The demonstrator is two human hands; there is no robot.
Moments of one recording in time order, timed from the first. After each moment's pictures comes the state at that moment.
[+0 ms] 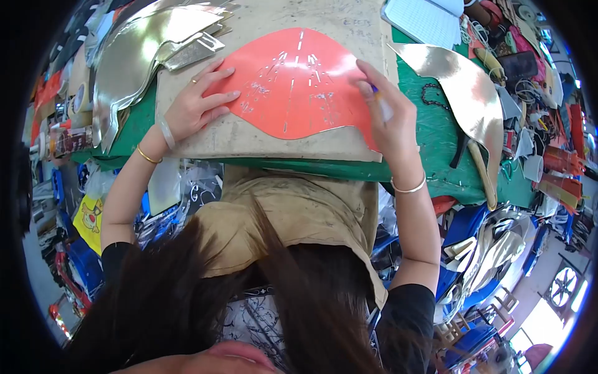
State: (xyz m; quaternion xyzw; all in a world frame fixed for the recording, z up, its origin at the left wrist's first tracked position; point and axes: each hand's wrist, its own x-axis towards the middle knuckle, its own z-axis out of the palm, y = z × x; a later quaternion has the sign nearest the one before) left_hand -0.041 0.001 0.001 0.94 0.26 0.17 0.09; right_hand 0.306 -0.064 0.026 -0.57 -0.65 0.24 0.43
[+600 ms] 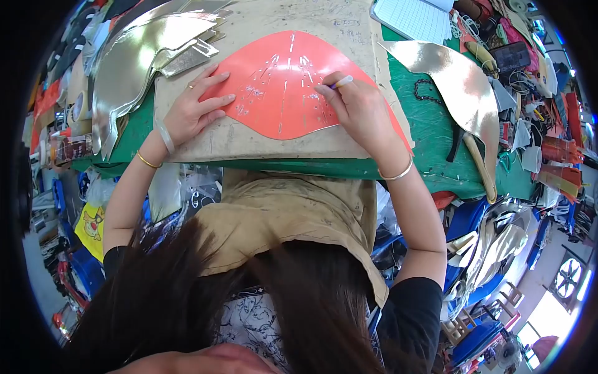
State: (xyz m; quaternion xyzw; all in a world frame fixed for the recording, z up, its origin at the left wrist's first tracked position) left_hand -0.040 -0.001 0.001 0.94 0.28 0.16 0.10; right_hand 0.289 -0.056 0.030 -0.53 -0.77 0.16 0.32
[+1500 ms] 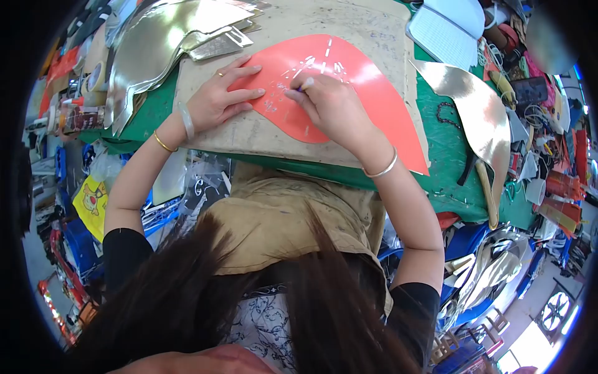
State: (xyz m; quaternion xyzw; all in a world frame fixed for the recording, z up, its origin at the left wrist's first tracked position) left_hand -0.041 -0.001 -0.002 0.94 0.27 0.18 0.09; right_hand 0.226 -0.029 0.017 -0.39 -0.83 0.21 0.35
